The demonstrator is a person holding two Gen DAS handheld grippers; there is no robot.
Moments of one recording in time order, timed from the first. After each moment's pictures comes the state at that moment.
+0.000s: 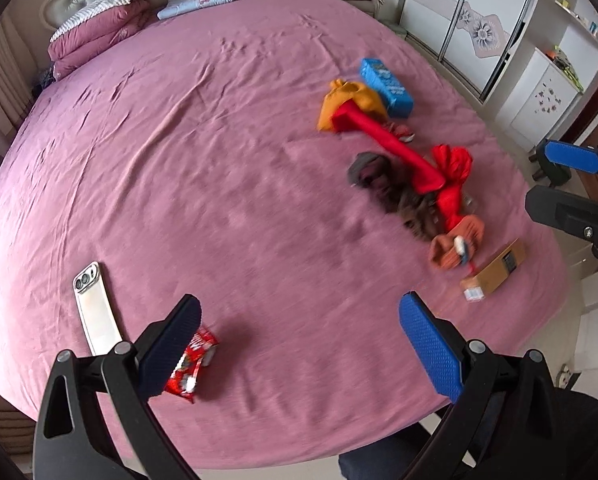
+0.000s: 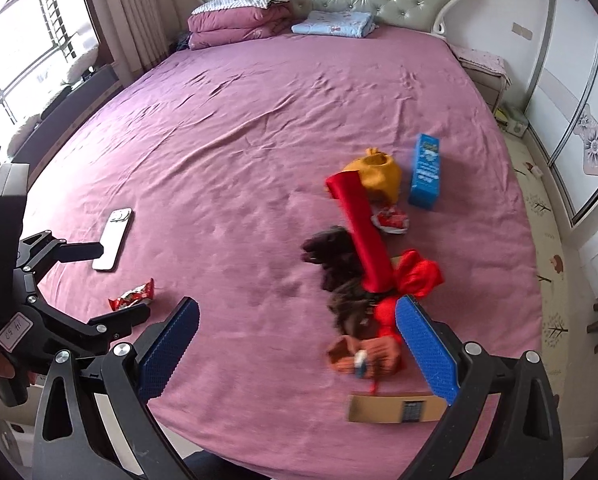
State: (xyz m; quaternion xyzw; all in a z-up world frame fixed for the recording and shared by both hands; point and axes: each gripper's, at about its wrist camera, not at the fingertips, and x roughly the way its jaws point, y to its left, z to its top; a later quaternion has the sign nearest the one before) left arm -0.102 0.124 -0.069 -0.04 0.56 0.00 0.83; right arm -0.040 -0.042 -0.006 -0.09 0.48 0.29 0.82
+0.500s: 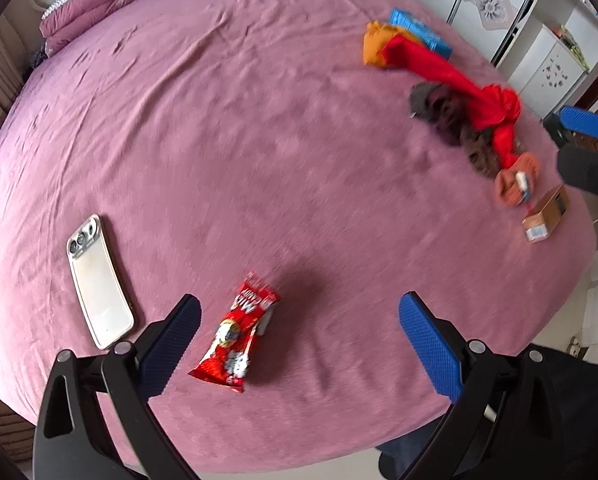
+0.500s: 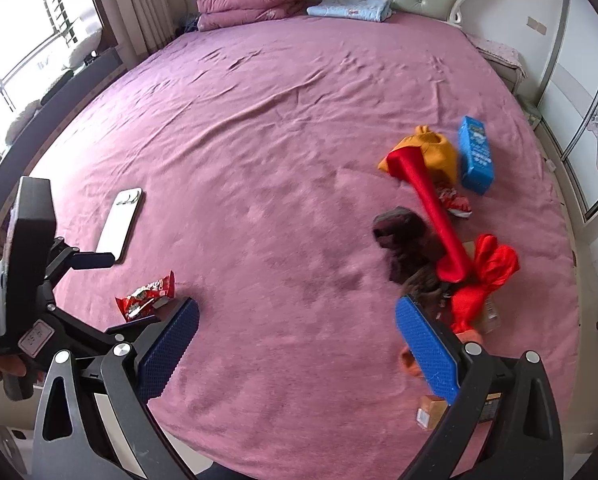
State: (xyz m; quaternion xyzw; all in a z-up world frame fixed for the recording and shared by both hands) left arm -0.129 0.198 -0.149 -0.02 0.60 -0.01 0.80; right arm -0.065 0.033 -0.058 -0.10 0.50 0.29 0.81
